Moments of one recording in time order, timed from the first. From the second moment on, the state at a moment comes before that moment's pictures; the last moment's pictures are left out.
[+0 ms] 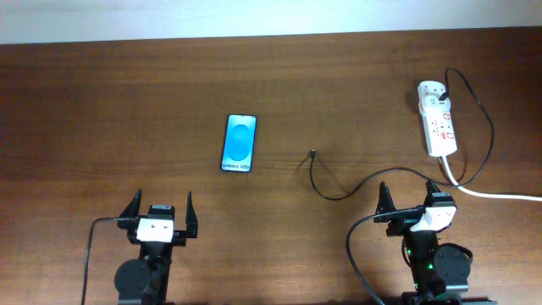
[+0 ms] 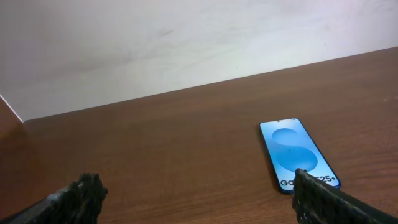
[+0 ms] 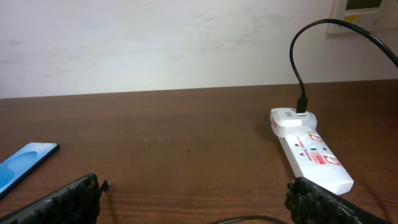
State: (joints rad) left arm -0.02 0.01 0.01 -0.08 0.01 0.18; right arm -0.02 0.02 0.01 -0.07 -0.05 0.08
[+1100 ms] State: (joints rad) left arm -0.02 0.94 1.04 -0.64 0.32 0.18; right arm -0.02 0.43 0.52 -0.29 -0.18 0.08
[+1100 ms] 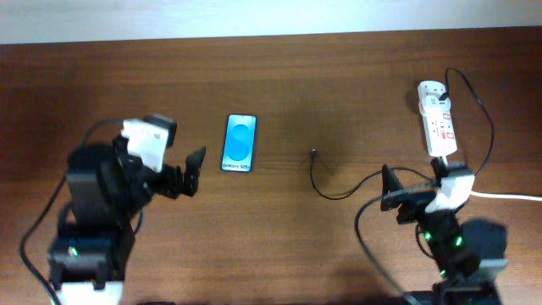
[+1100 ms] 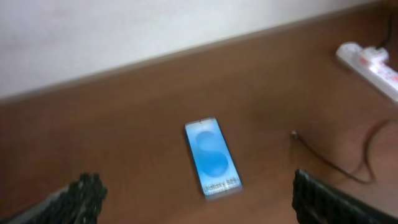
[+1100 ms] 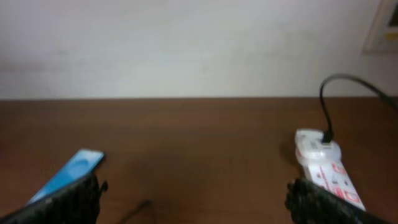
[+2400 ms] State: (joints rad) left arm -0.36 2.17 1.79 -0.99 0.01 -0.27; right arm -0.02 1.33 1.56 -1.21 -0.26 0.07
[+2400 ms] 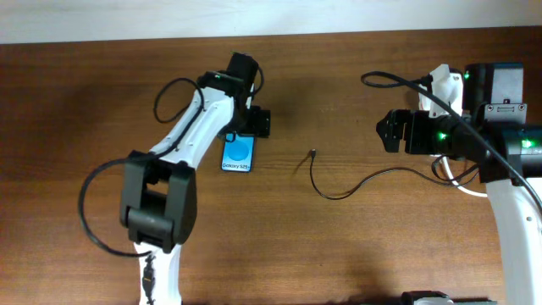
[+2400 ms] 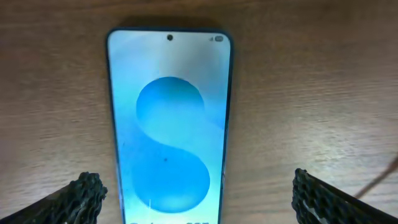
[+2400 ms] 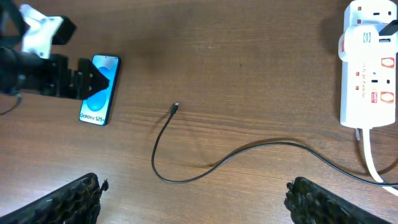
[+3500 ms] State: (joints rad) left arm -0.36 2.30 1.81 -0.99 -0.04 -0.26; right arm -0.02 1.33 1.56 -1.22 -0.27 0.07
